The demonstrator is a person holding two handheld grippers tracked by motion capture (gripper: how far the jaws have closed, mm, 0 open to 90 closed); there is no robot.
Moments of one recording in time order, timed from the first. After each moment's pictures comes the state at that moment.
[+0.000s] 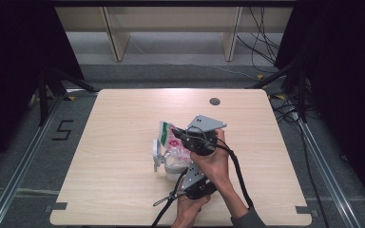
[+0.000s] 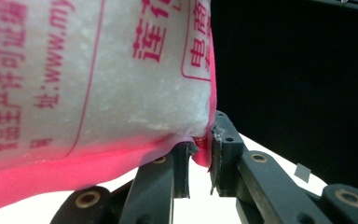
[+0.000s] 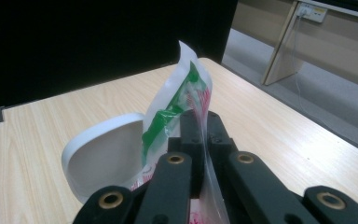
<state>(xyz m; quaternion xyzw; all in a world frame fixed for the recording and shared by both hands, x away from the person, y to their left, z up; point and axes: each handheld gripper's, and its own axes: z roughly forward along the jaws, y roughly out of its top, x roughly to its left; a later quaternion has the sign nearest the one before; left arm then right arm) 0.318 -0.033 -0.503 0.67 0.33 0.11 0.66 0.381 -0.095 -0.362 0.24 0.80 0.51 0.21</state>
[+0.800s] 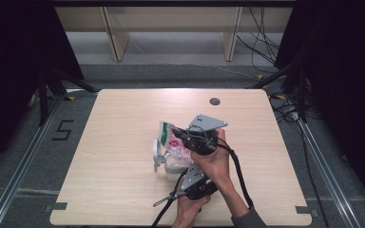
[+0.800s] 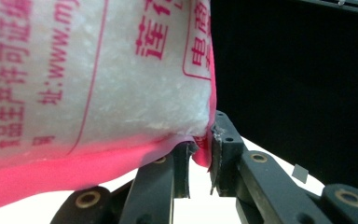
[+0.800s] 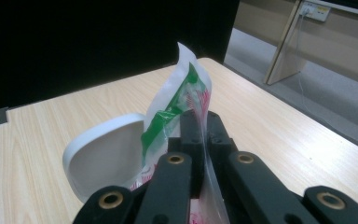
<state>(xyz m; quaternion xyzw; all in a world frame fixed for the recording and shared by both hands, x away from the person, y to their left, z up) 0.318 -0.034 -0.505 0.66 0.33 0.10 0.67 0.383 -0.096 -0.362 0.24 0.80 0.51 0.20</state>
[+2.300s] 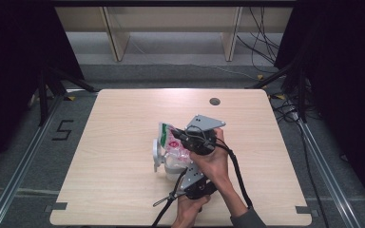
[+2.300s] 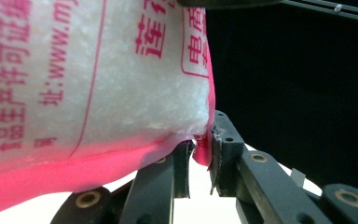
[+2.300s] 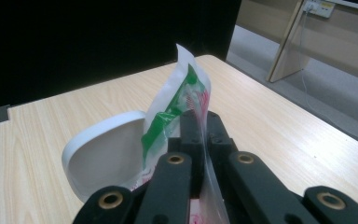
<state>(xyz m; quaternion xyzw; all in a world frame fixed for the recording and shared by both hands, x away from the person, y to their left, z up) 0.317 -0.033 -0.503 0.66 0.34 0.10 0.67 0.384 -0.093 -0.364 0.24 0.81 0.50 0.19</state>
